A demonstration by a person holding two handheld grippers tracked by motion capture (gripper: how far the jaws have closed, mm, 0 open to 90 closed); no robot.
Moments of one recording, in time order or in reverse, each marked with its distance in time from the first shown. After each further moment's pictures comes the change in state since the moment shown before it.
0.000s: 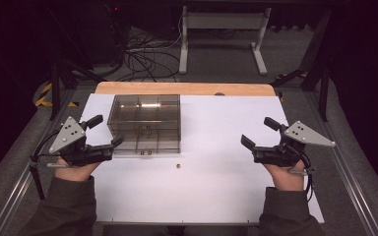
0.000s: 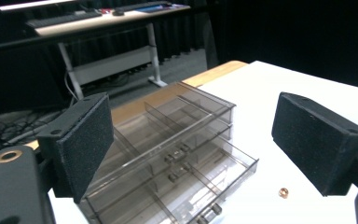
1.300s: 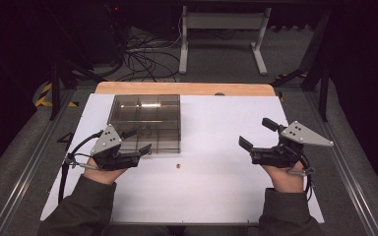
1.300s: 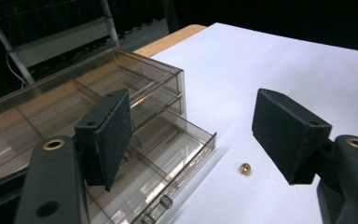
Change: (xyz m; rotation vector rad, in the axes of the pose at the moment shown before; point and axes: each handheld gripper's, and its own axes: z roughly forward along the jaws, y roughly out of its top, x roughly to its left) left arm -0.035 -0.022 0.052 0.121 -0.155 0.058; right arm 0.007 0.004 0.000 0.028 0.004 -0.014
